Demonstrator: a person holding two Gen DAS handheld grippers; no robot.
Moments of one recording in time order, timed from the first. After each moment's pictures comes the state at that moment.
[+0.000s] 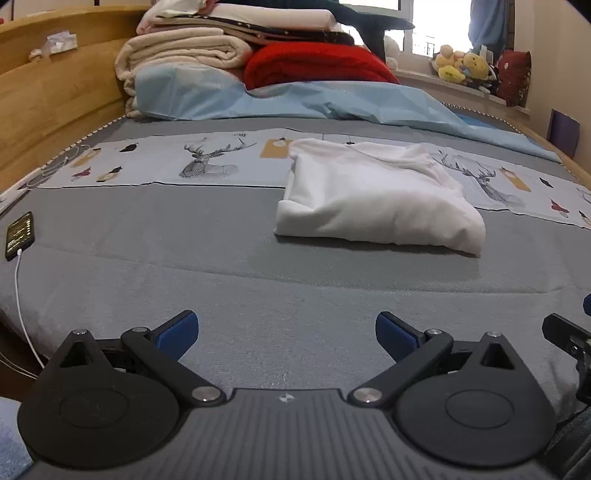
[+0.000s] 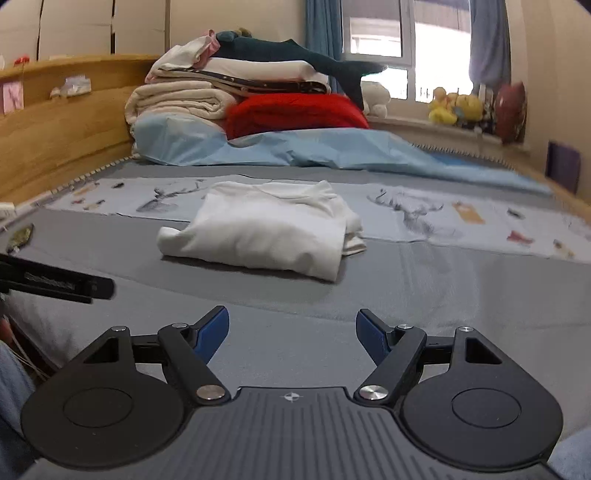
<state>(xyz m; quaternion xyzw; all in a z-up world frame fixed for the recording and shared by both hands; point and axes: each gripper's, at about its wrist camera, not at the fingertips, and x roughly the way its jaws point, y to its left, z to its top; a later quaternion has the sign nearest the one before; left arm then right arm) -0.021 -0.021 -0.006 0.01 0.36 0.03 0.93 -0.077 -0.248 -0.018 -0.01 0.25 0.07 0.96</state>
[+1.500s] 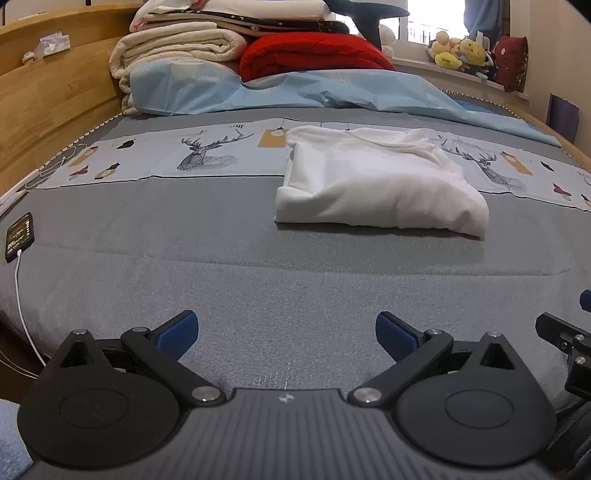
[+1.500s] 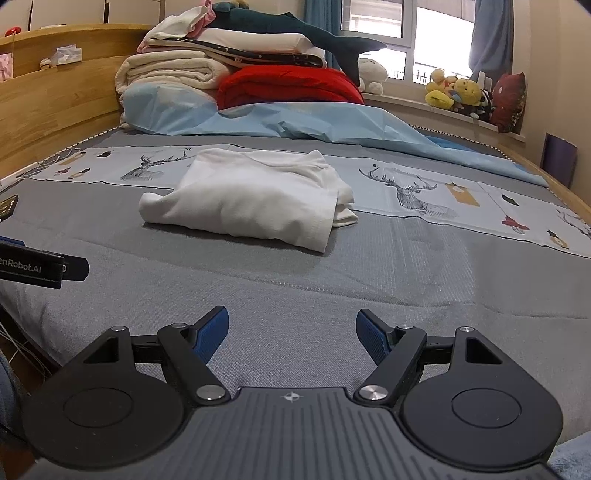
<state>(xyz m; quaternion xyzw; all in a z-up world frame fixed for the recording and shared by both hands) -0.018 -0.024 -0.016 0.03 0.37 0.03 0.93 -0.066 -0.250 -0.036 -0.03 0.30 0.06 0.95</state>
